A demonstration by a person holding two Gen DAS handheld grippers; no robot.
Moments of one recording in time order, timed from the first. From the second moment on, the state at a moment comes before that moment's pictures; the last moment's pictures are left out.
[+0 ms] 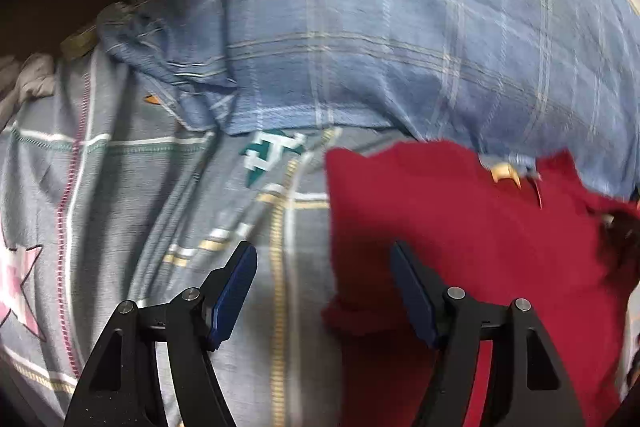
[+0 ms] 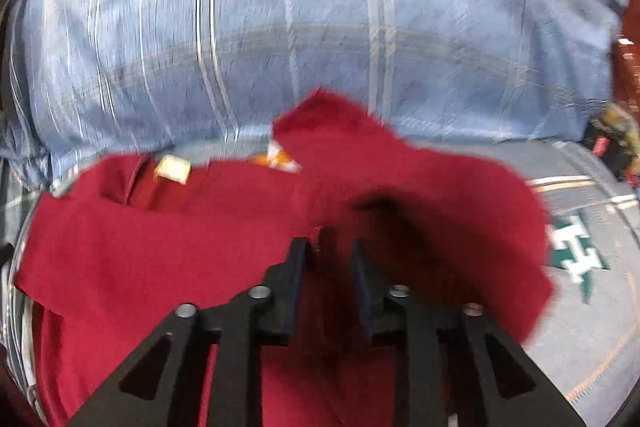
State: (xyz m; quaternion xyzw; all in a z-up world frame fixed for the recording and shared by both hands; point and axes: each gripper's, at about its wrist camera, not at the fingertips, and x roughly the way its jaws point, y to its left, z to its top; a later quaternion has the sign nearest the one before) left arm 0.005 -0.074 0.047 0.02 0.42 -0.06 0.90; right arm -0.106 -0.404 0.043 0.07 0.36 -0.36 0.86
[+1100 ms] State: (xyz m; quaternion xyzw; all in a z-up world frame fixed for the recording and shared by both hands) left arm -0.022 -0.085 0.061 0.01 0.39 -0.09 0.92; right arm -0.162 -0.349 0.053 0.08 0.34 -0.29 0.89
